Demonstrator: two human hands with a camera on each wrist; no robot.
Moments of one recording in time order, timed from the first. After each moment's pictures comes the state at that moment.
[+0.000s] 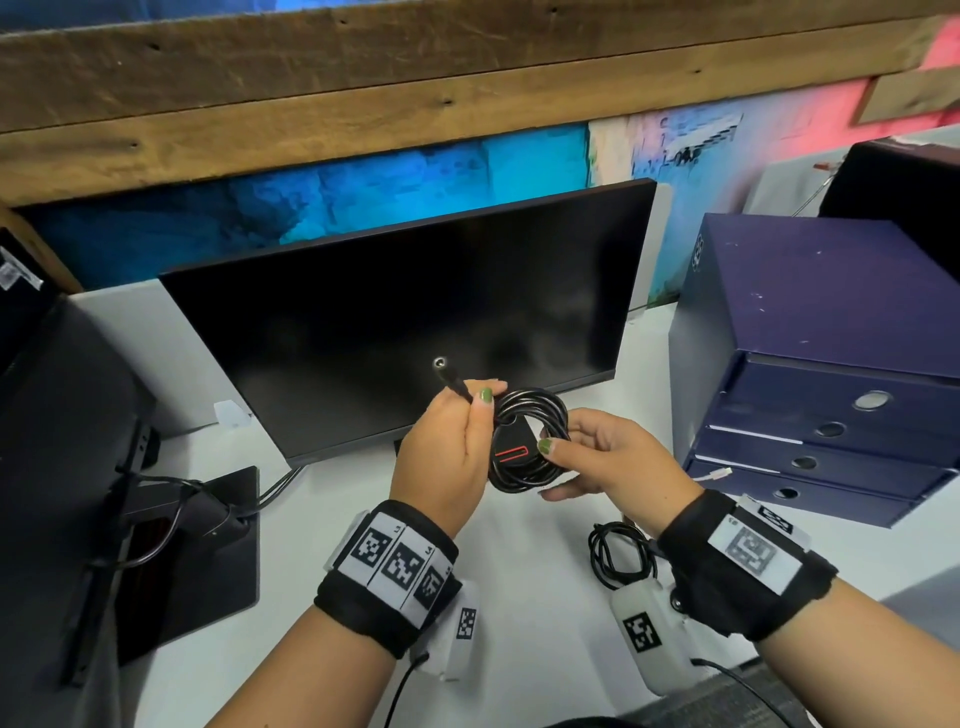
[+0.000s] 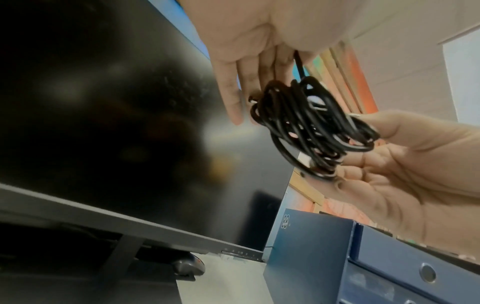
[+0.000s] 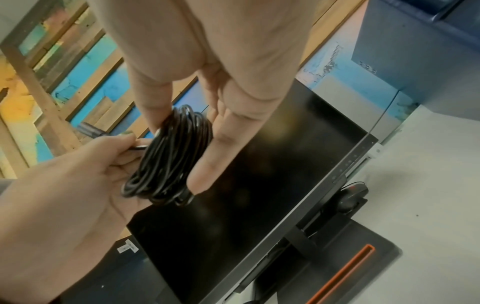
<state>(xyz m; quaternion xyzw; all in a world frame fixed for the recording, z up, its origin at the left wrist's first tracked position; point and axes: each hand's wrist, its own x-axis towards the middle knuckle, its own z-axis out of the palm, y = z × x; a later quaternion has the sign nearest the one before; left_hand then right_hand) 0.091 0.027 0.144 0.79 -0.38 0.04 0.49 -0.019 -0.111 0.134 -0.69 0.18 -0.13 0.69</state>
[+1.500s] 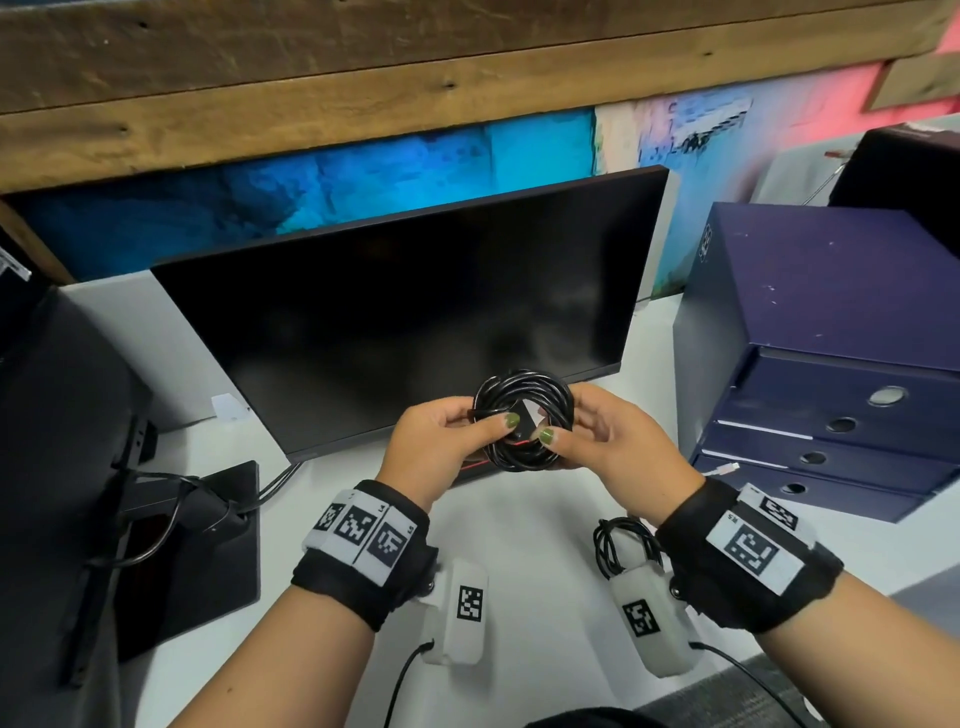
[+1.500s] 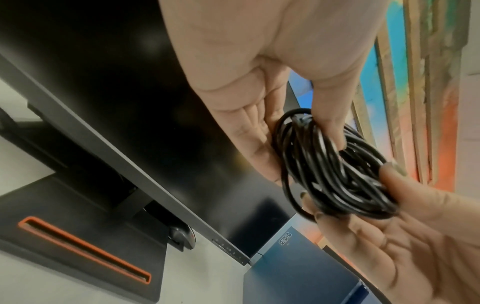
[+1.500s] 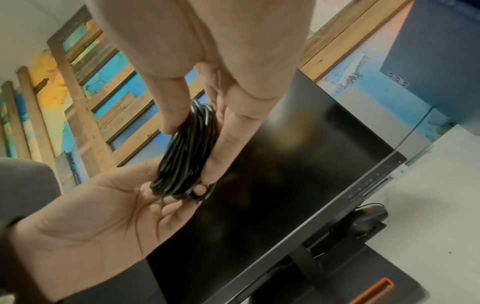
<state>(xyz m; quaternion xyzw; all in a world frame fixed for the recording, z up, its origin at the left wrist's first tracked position) 0.119 0.024 0.140 0.68 -0.25 -0.26 0.64 -0.005 -0.113 0.130 -0.72 0.14 -0.18 0.66</state>
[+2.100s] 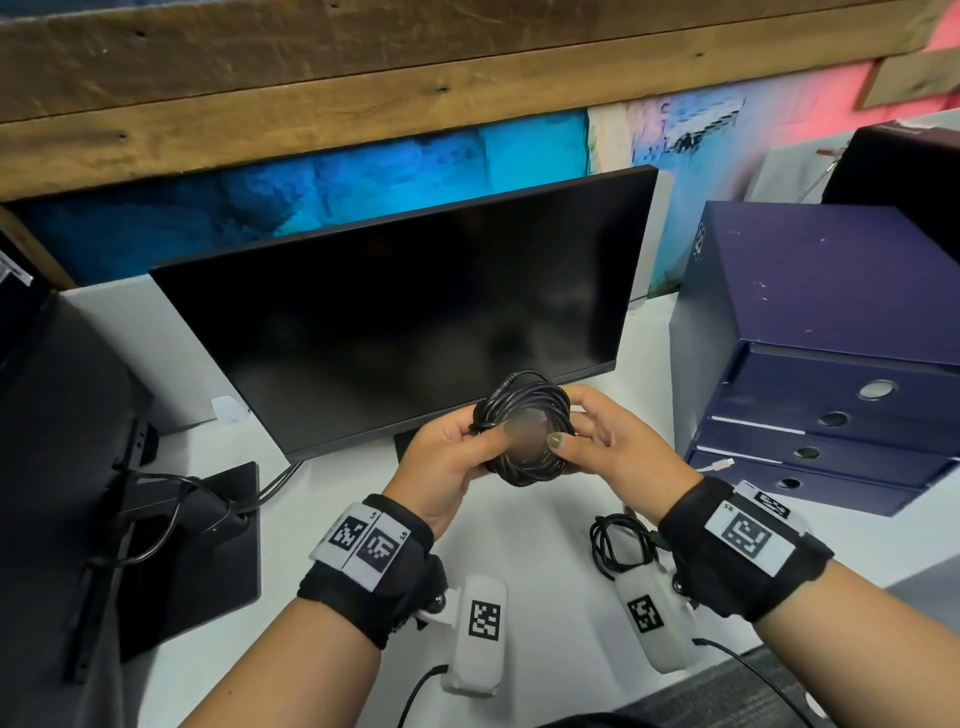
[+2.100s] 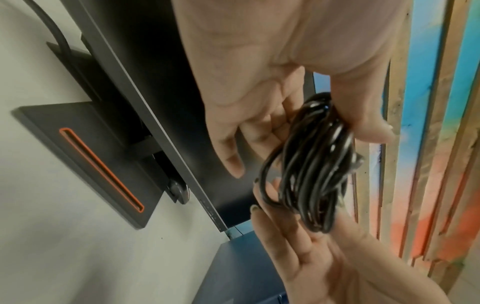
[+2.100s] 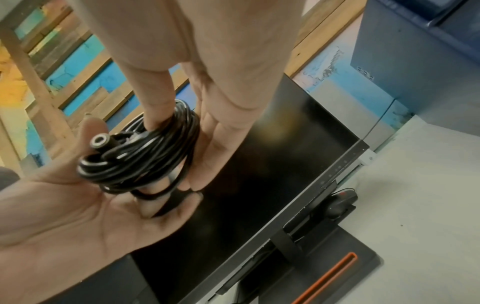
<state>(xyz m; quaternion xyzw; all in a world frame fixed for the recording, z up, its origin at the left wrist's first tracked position) 0.105 0.025 0.127 0.54 -0.27 -0.38 0.70 -0.012 -0.124 0.120 -0.71 0.12 -0.13 0.68</state>
